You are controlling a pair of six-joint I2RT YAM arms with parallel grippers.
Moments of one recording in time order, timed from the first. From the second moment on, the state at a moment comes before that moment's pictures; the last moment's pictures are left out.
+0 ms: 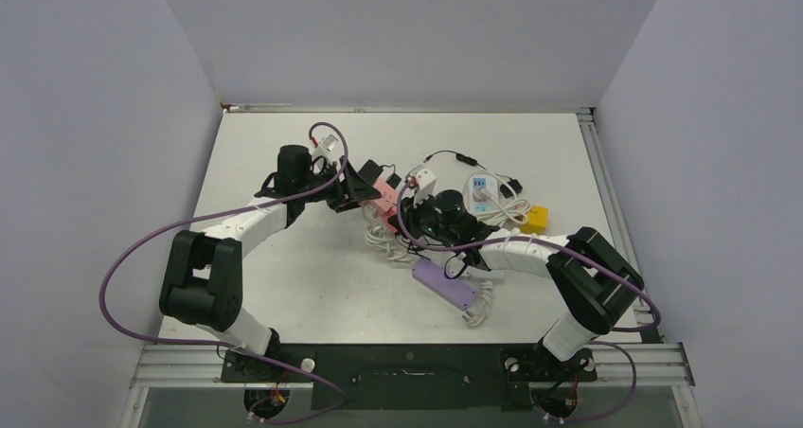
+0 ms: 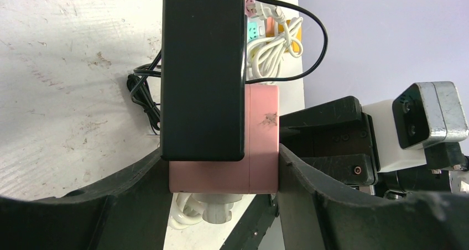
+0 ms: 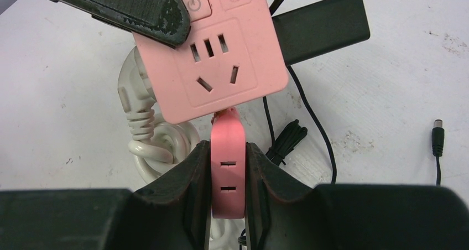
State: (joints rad) left arm -0.23 1.57 0.92 0.08 0.76 -0.77; right arm 0.74 1.61 0.76 0.50 -0.15 0.19
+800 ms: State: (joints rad) left arm -0.23 1.57 0.92 0.06 0.78 -0.76; right arm 0.76 1.59 0.73 0.51 -0.14 0.14
